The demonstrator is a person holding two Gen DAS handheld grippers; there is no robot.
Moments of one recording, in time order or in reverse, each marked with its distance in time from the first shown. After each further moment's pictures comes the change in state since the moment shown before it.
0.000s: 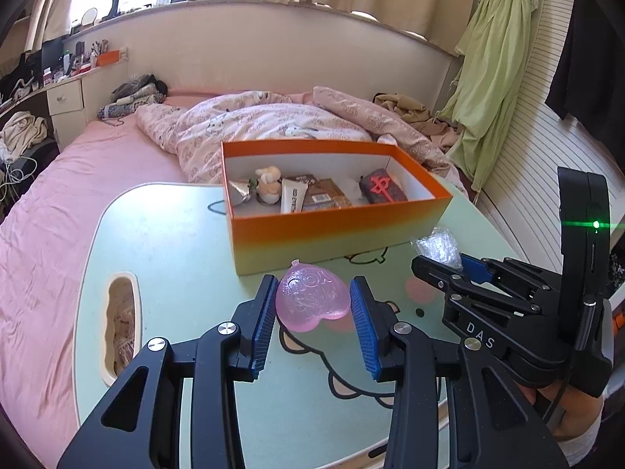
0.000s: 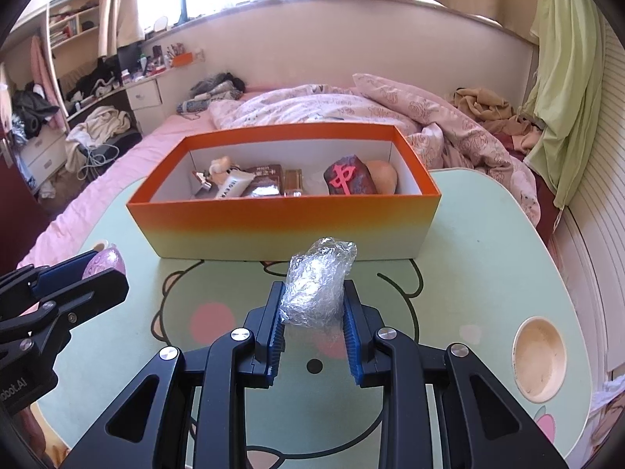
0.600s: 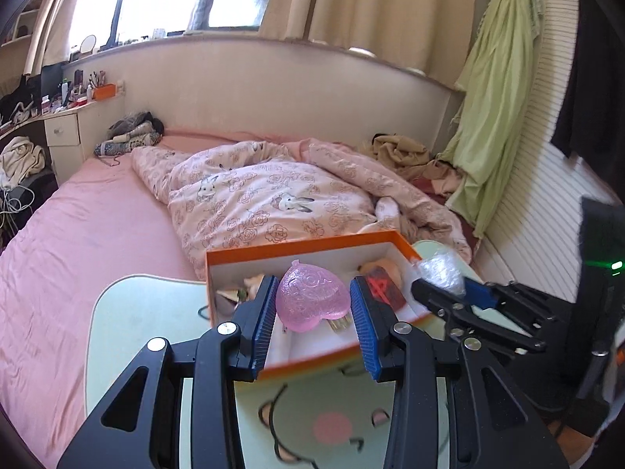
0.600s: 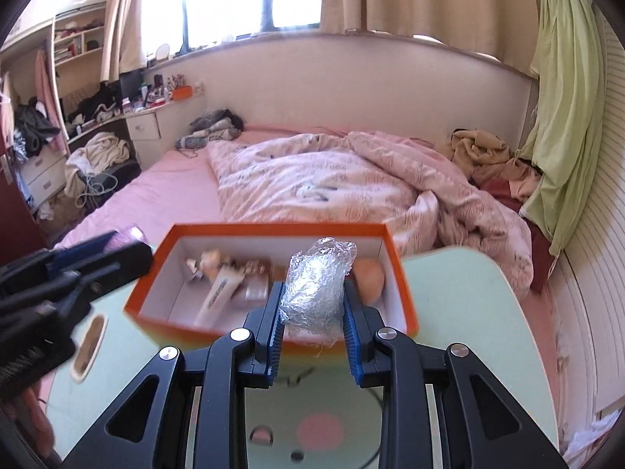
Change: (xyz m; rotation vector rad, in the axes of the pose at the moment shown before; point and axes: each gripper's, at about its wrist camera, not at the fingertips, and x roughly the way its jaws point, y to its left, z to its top) left arm 0.029 -0.005 0.087 0.006 -0.103 0.008; right arm 0.005 -0.010 0.077 -0.013 -0.116 -0.015
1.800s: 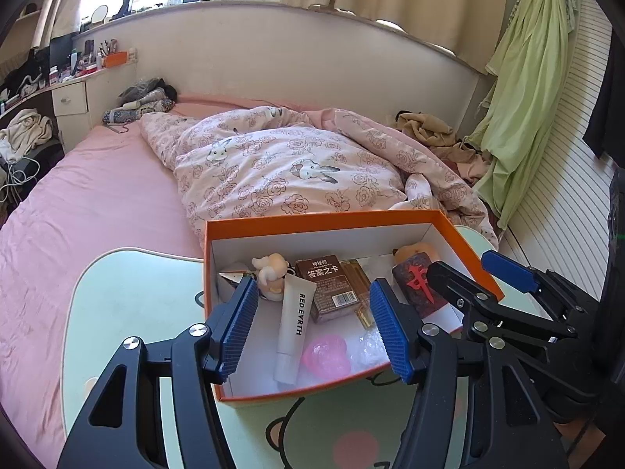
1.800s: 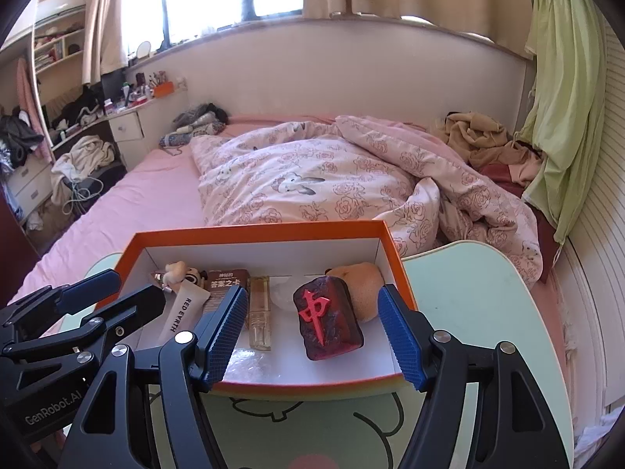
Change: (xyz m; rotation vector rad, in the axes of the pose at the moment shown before) left arm 0.043 0.017 -0.013 -0.058 0.080 0.044; right arm 0.031 -0.012 0.005 0.036 0.035 -0.024
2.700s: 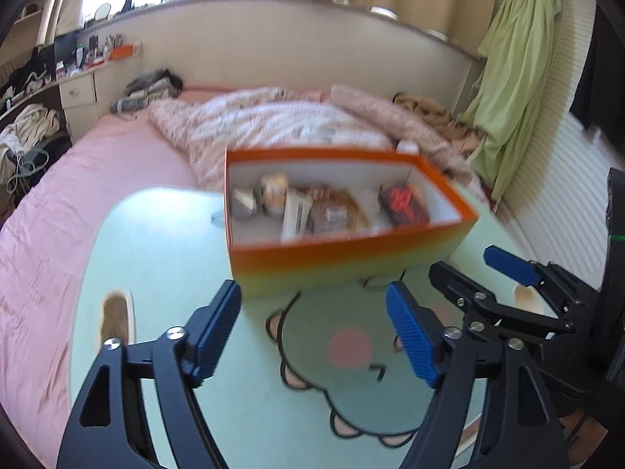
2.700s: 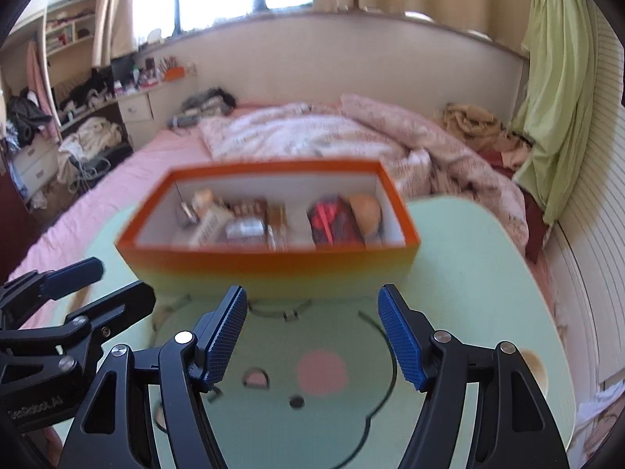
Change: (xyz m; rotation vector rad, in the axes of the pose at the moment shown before) left arm -0.041 -0.007 -0.071 0.010 0.062 0.021; right arm -0.038 0.011 -0.070 -0.033 0.061 -0.015
